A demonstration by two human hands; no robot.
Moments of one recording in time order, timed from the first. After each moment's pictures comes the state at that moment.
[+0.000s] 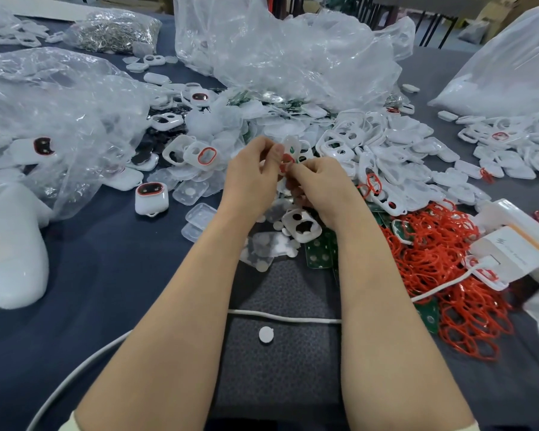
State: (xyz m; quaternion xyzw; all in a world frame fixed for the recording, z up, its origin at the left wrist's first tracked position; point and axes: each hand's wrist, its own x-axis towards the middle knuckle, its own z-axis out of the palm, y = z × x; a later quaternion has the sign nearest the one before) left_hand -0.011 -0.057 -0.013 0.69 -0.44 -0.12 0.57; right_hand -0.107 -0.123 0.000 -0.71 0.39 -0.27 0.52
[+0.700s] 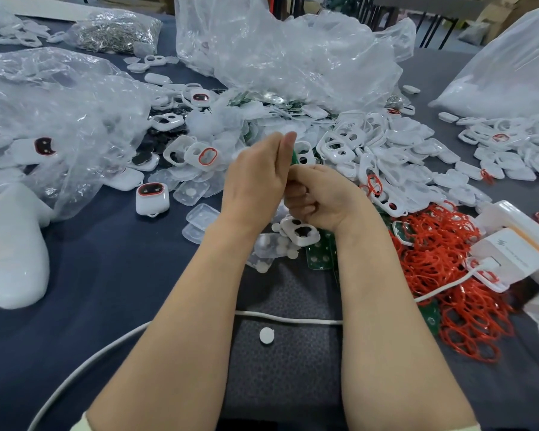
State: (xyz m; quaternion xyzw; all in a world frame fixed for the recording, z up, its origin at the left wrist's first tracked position) left_hand -0.020 -0.050 -0.002 0.69 -0.51 0.04 0.51; right_hand -0.111 -0.122 0.005 -0.56 0.28 -0.14 0.77
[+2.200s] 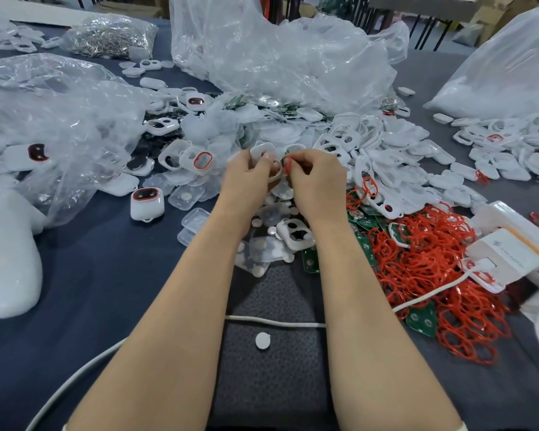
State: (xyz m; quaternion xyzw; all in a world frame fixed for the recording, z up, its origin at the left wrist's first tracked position) left_hand -0.014 -0.062 -0.012 0.62 -0.27 -0.30 0.68; right_hand -0.098 -0.114 -0.001 -0.77 0.40 -0.40 0.31
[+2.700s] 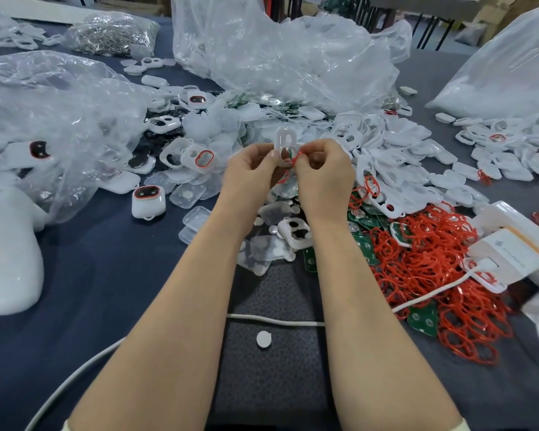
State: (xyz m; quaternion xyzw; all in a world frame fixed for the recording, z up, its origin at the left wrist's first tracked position) left_hand -0.014 -0.063 -0.013 0.52 -0.28 -0.35 0.73; right_hand -0.096 -0.113 -0.003 -0.70 0.42 -0.48 0.32
